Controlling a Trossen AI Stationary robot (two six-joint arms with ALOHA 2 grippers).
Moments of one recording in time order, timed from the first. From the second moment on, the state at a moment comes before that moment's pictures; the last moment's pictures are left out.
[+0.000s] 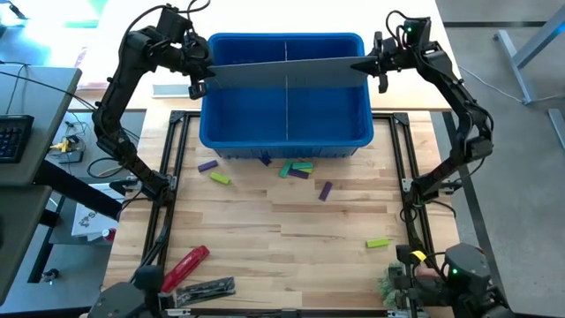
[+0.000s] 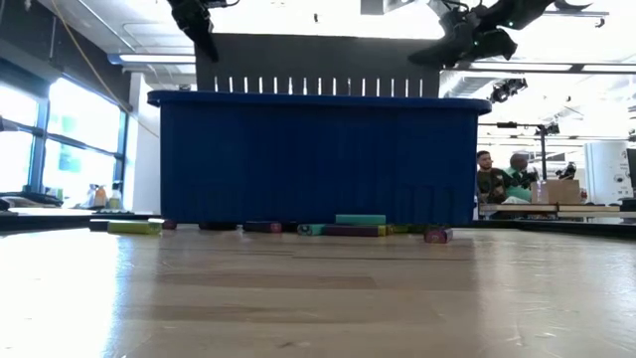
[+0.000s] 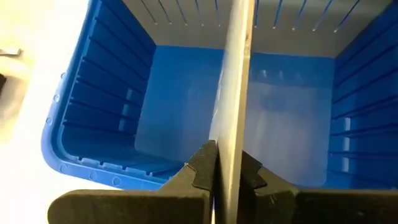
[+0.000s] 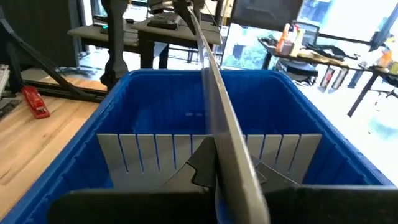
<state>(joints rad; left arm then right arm) 0.99 1.59 2.08 -1.39 0.17 0.84 -1.22 1.56 1.56 -0.54 -1.17 -0.71</state>
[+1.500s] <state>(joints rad) 0.99 1.71 2.07 -1.42 0.19 0.80 -1.23 1.69 1.56 -0.67 -1.05 -0.87</state>
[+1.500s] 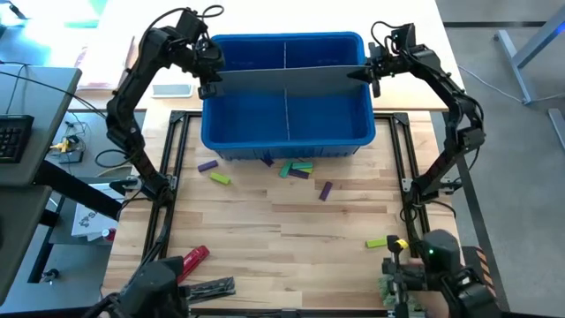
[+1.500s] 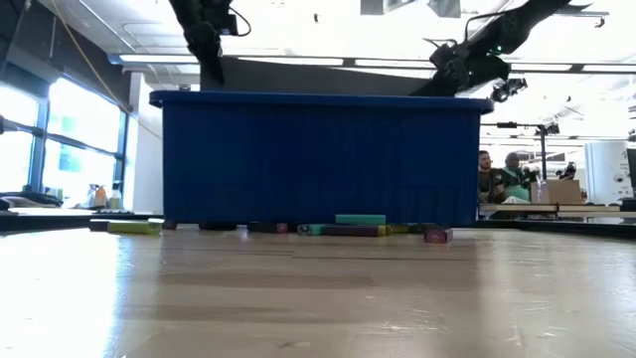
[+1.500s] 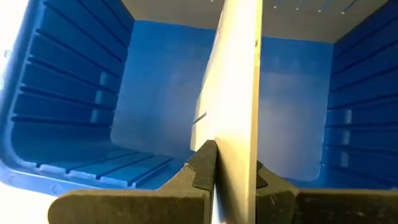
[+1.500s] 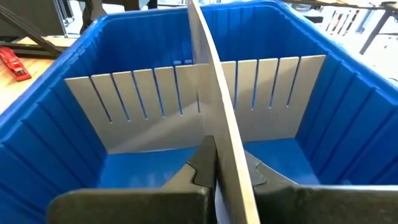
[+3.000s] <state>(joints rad) 0.97 1.72 1.92 -1.42 0.30 0.81 -1.22 1.65 1.55 -0.84 -0.91 -0.90</state>
